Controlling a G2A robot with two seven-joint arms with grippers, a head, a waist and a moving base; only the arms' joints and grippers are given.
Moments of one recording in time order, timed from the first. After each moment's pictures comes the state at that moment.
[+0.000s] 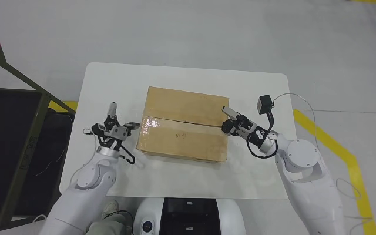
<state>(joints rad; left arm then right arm) 1.66 -0.96 -1.35 -1.68 -0.94 -0.42 -0.12 -1.40 -1.19 1.34 -1.84 0.20 0.20 0.71</state>
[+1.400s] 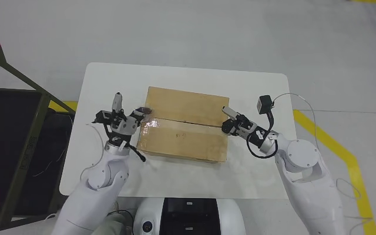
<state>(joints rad) 1.64 -1.05 -1.33 -1.84 -0.72 -0.54 -0.14 -1.40 -1.19 1.34 -1.84 0.20 0.20 0.71</state>
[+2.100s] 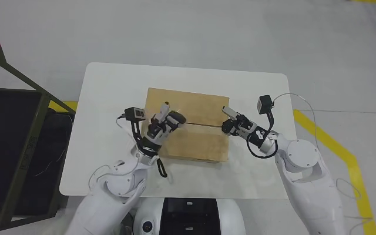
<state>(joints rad) 1.59 -1.09 -1.15 -2.00 -0.34 -0.42 -0.08 -1.40 -1.19 1.34 -1.84 0.20 0.20 0.71</state>
